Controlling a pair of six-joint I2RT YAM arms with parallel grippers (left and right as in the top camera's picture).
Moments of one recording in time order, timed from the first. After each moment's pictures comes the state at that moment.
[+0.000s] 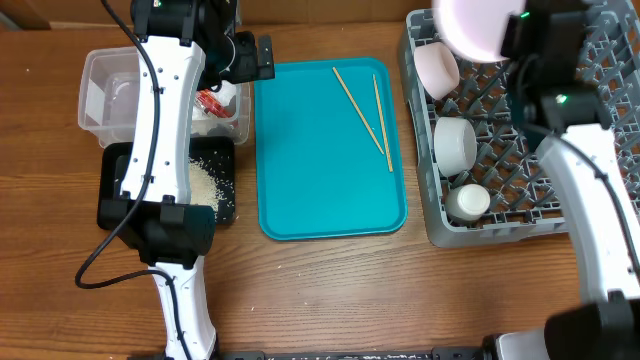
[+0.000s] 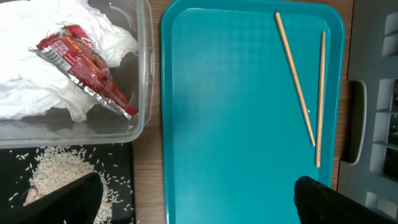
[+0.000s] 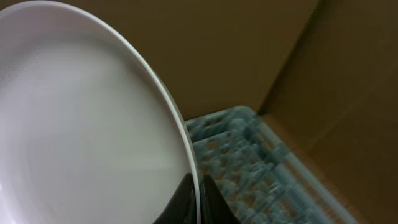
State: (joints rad) left arm -0.13 2.21 2.54 -1.54 0.13 -0.26; right arm 0.06 1.63 1.56 -0.32 0.58 0.01
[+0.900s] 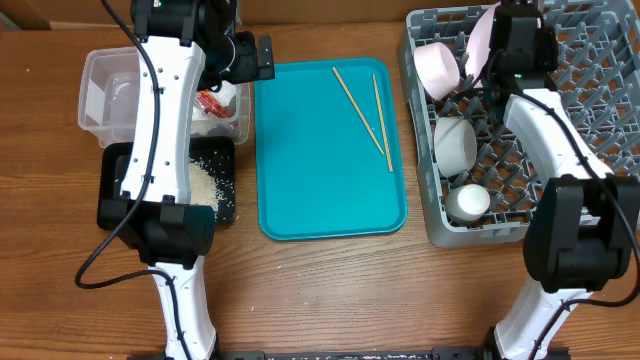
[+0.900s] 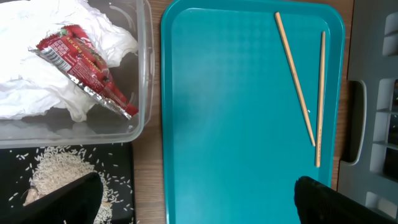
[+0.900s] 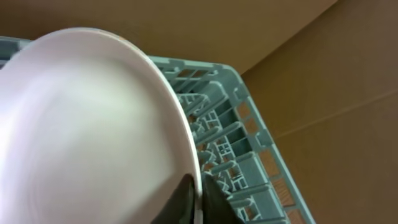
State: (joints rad) left arm -0.13 2.21 2.54 -1.54 0.13 -0.26; right arm 0.02 2.00 1.56 -0.13 0.71 -0.31
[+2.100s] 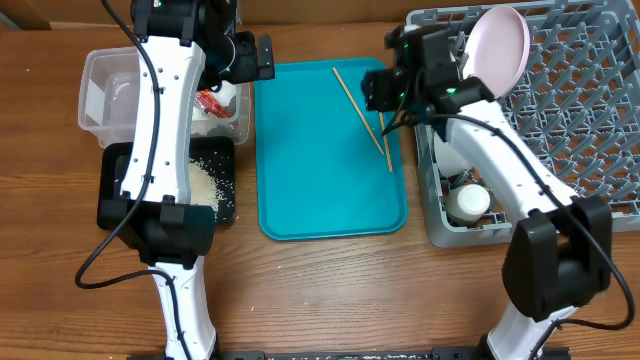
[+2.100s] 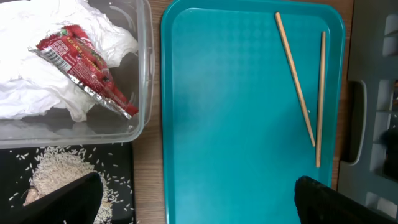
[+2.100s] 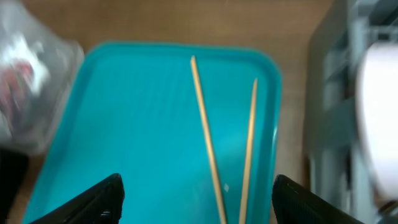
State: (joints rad) left arm -0.13 2.21 2.54 -1.54 0.13 -0.26; right arm 0.33 1.90 1.56 -0.51 -0.12 0.17
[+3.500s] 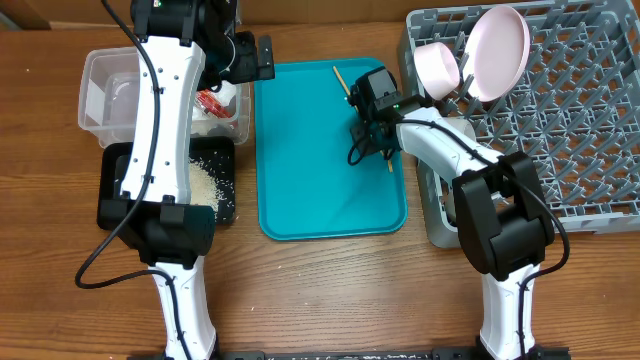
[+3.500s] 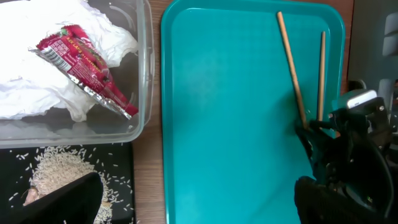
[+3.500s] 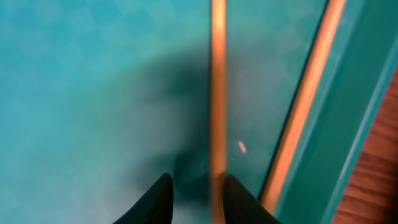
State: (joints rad) left arm -0.13 2.21 2.54 -1.54 0.13 -0.26; right arm 0.41 2.17 1.57 -0.60 0.02 -0.01
